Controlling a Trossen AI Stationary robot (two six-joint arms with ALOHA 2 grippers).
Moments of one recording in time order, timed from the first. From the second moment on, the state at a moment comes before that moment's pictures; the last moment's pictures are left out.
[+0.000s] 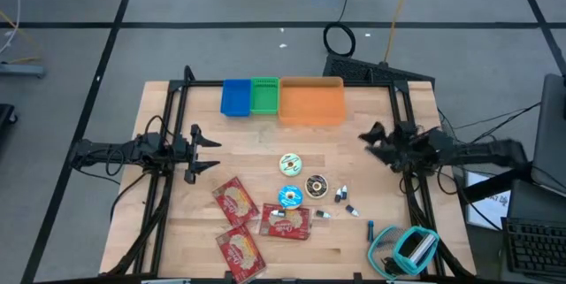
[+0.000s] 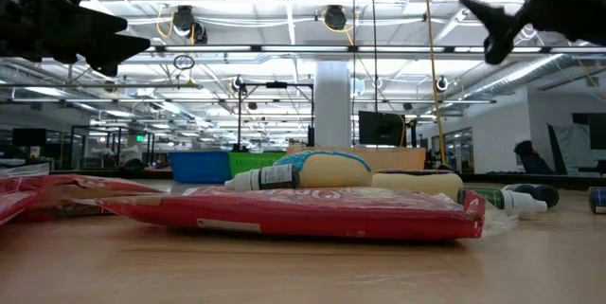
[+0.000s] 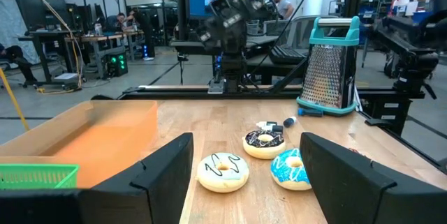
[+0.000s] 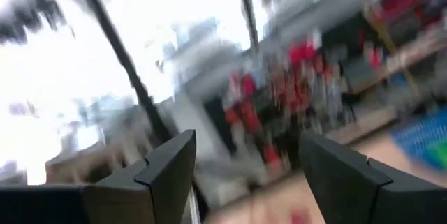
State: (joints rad) left arm -0.06 0.01 0.03 0.03 -0.04 0.02; right arm 0.03 0.33 0.04 0.60 -0.02 0.54
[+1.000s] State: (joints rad) left arm -0.06 0.01 0.03 0.03 -0.04 0.02; right arm 0.52 1.75 1.32 -0.98 -0.50 1.31
